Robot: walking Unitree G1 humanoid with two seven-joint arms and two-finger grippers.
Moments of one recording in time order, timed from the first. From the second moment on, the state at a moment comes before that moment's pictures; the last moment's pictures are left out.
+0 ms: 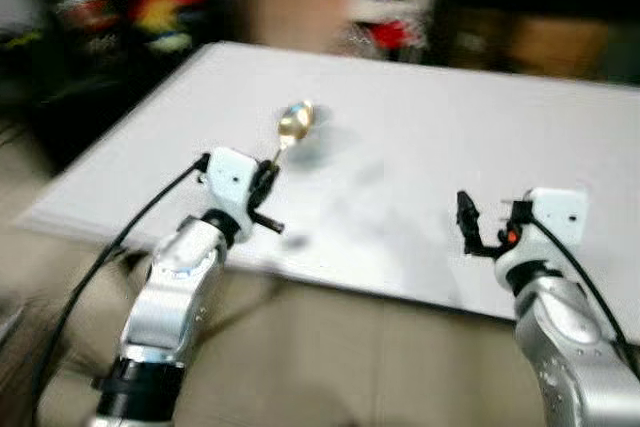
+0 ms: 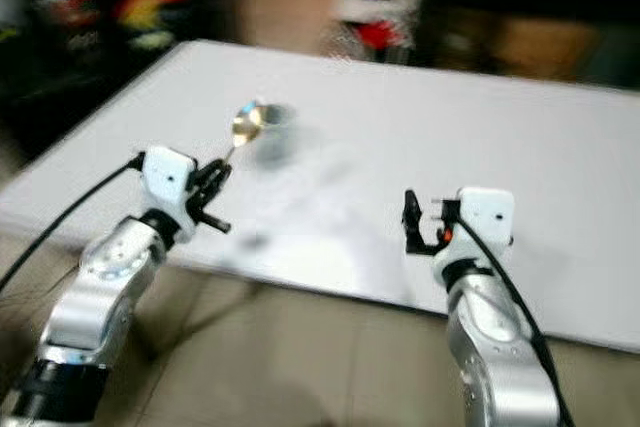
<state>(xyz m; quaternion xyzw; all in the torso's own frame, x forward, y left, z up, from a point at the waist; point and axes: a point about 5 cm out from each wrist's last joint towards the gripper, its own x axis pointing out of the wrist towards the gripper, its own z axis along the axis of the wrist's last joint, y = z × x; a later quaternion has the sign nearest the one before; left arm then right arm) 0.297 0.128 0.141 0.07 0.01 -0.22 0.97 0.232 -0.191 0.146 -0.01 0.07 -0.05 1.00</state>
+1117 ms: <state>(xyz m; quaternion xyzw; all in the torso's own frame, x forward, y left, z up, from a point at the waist) 0.266 0.109 0.081 0.07 0.21 -0.14 0.97 0.199 -0.178 0.131 -0.06 0.18 0.19 0.97</state>
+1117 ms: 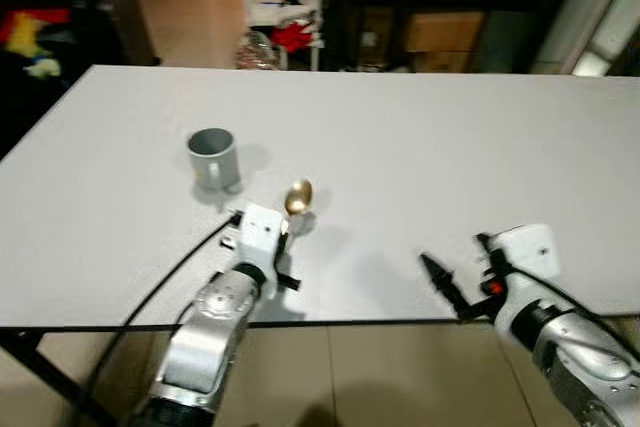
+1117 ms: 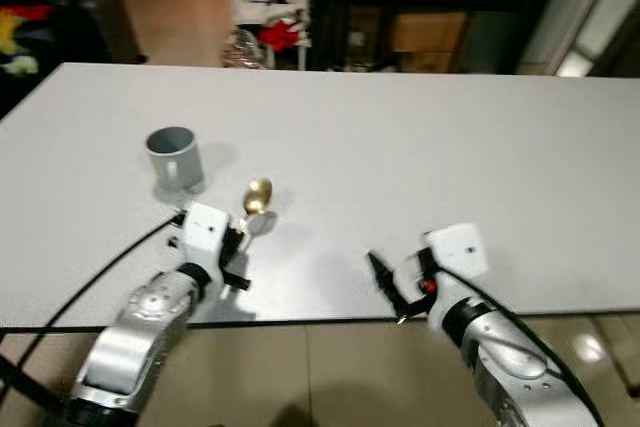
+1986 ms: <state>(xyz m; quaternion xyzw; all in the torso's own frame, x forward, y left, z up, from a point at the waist) 0.296 0.099 0.084 0.07 0.25 -0.09 0.96 0.192 -0.169 0.121 -0.06 0.19 0.23 0.95</state>
